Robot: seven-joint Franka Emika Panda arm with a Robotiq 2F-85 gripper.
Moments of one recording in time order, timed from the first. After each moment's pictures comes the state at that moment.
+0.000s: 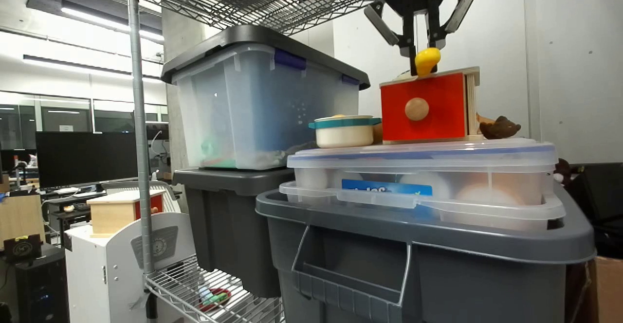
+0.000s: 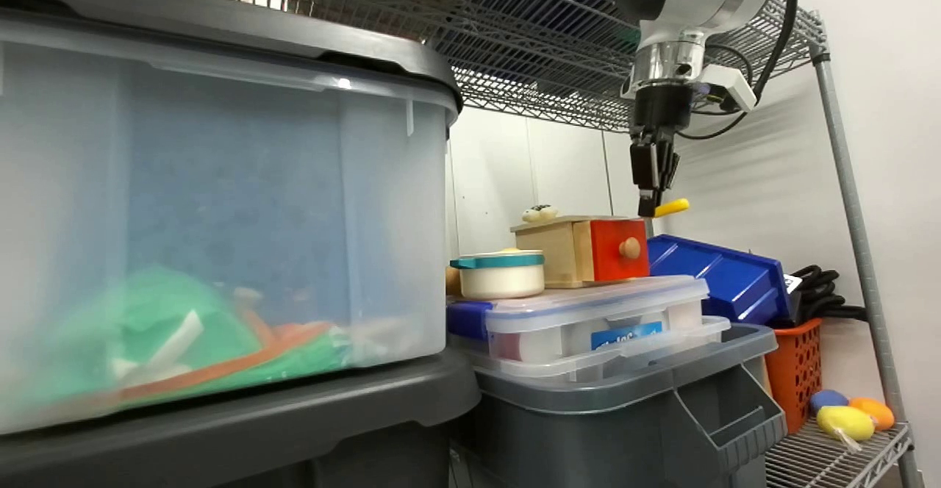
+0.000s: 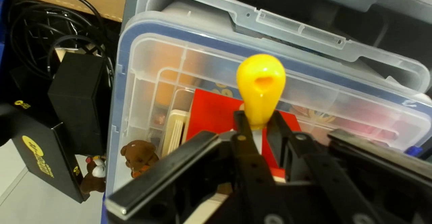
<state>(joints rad) -0.21 0.10 -0.05 -1.79 0.13 2.14 -0.69</state>
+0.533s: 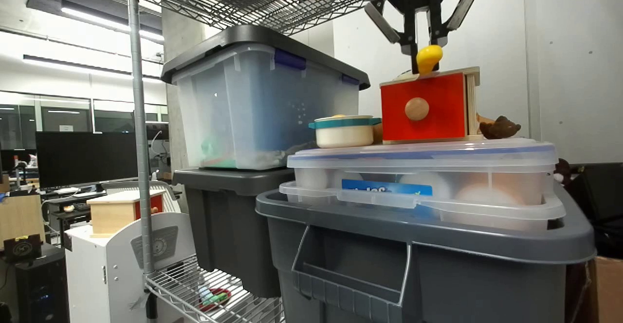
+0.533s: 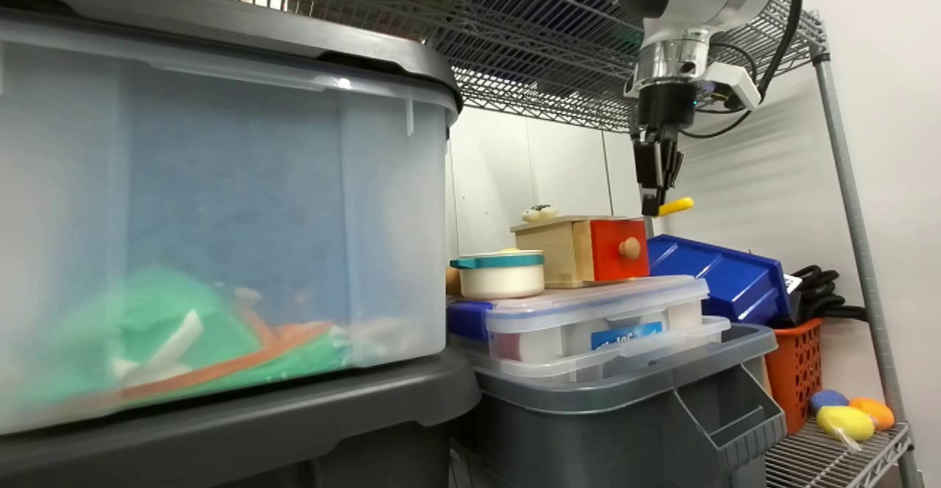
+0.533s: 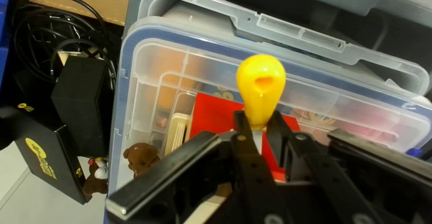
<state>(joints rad) -0.21 0.09 -0.05 -1.80 0.13 2.14 -0.69</state>
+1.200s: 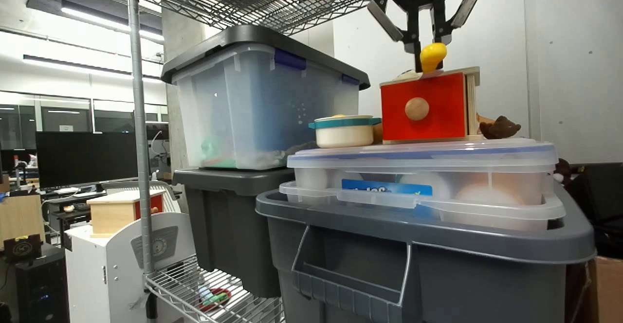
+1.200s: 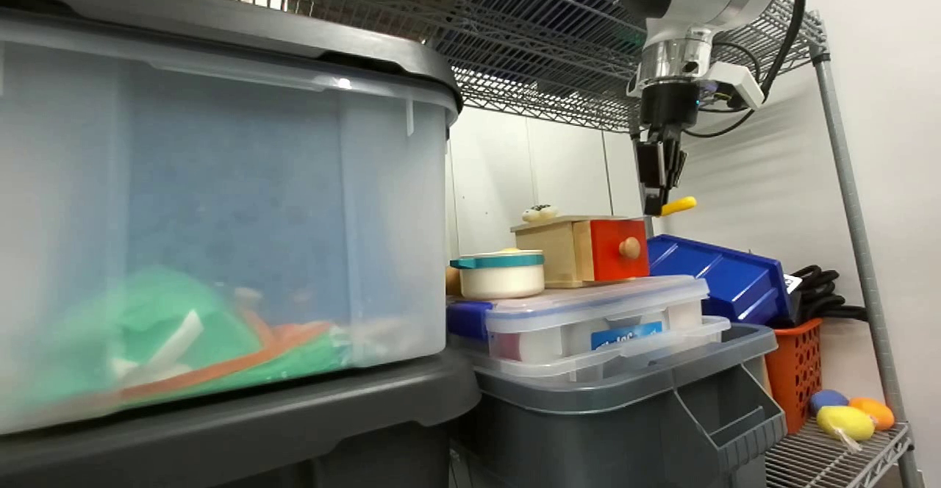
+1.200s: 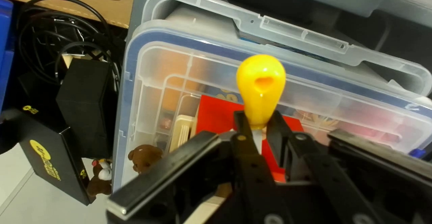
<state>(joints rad) -0.21 0.09 -0.06 -1.80 0.13 2.14 -0.69</state>
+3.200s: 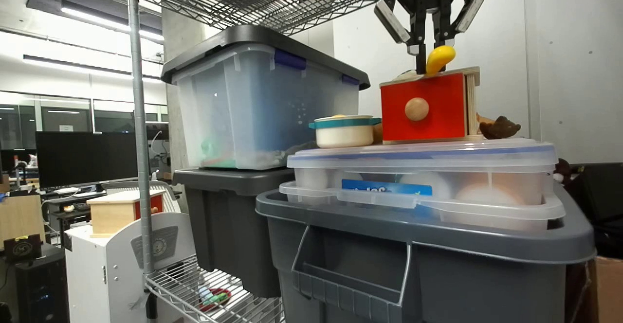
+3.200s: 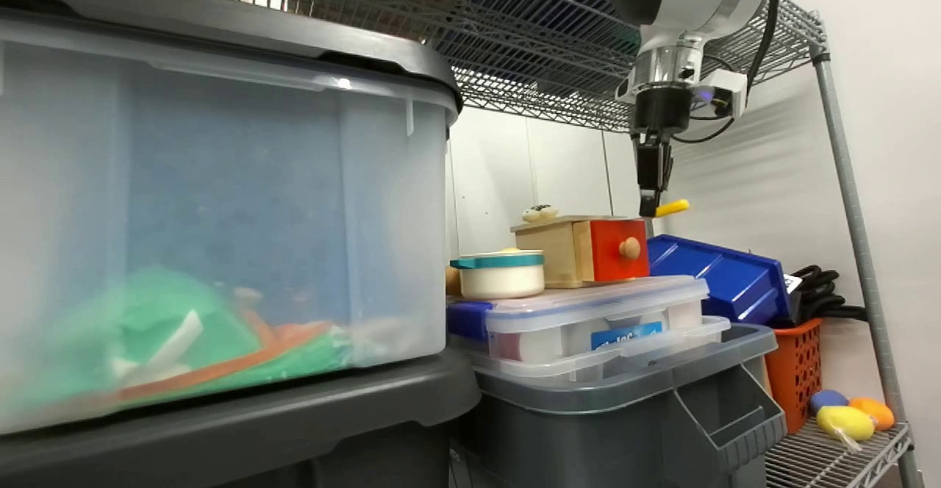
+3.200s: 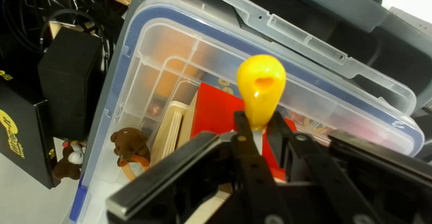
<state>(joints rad) -0.21 0.15 -0.07 -1.71 0.16 2.07 -0.87</state>
